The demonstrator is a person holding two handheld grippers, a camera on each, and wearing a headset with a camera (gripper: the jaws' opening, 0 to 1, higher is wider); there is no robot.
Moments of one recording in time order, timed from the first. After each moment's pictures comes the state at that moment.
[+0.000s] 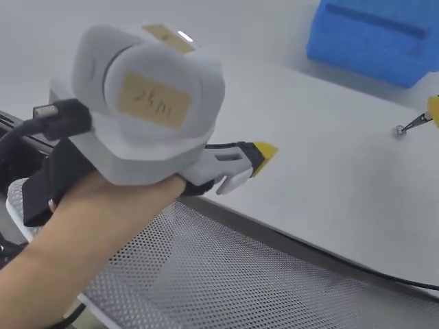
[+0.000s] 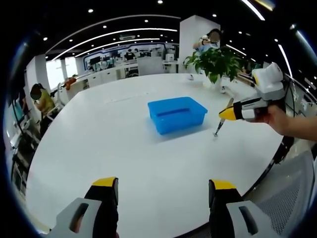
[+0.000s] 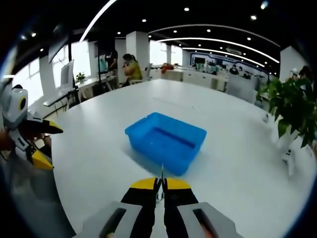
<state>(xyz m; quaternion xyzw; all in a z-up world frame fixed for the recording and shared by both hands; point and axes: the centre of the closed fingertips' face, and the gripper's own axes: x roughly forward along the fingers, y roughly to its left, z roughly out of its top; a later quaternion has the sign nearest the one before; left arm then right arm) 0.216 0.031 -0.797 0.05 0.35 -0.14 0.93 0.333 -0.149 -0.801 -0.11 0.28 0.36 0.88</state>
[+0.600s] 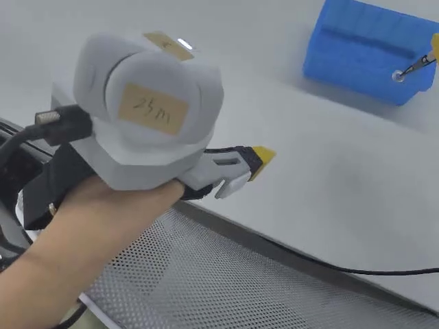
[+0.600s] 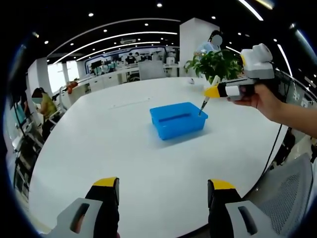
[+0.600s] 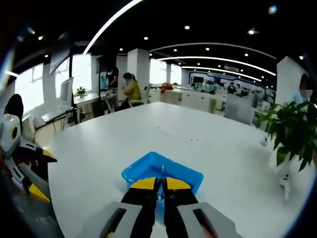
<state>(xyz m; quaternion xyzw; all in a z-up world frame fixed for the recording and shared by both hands) 0.217 0.032 -0.782 0.06 0.33 -0.13 0.93 0.386 -0.115 -0.744 -0.10 0.21 0.36 0.91</state>
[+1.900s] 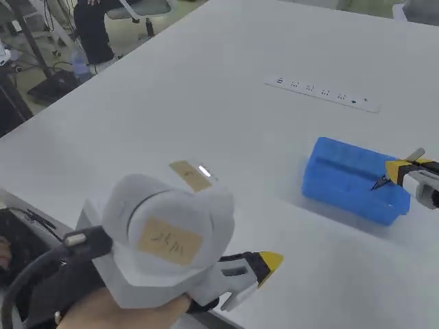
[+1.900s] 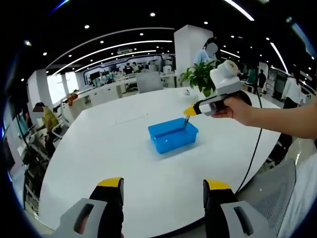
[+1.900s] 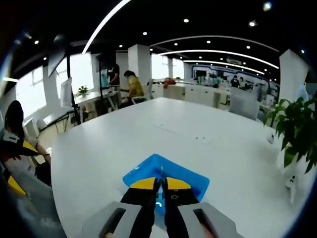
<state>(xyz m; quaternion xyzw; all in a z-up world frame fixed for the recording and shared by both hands) 0.191 0.026 -0.722 0.08 0.30 -0.14 0.94 0.385 -0.097 -0.731 -0.09 0.21 0.40 0.89</state>
